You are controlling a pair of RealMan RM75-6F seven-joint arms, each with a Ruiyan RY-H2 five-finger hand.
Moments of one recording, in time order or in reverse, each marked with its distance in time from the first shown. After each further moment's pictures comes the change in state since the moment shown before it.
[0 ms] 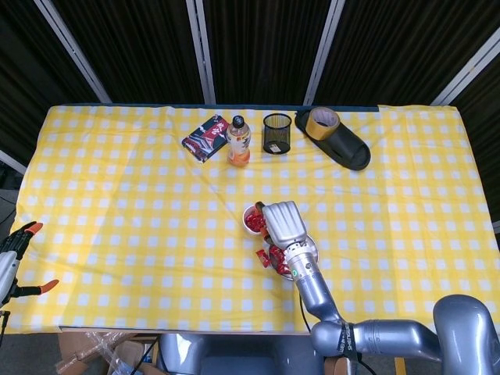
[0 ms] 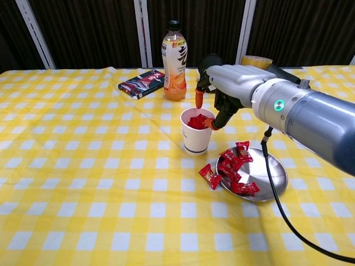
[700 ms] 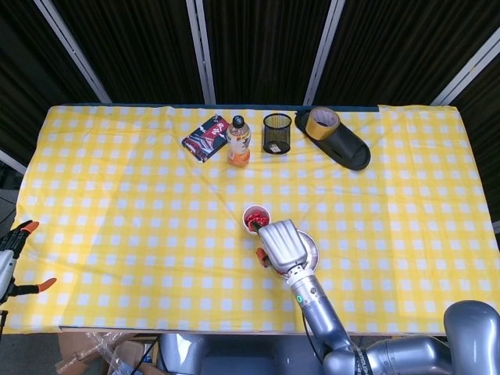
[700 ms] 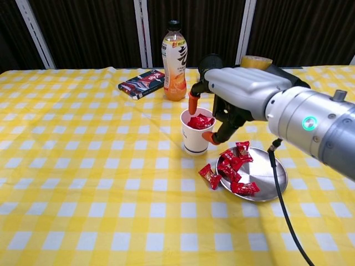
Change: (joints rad) left arm 0.001 -0.004 -0.010 0.001 -0.026 0.002 0.012; right arm -0.065 0.049 -0.136 -0.213 -0.147 0.102 -0.029
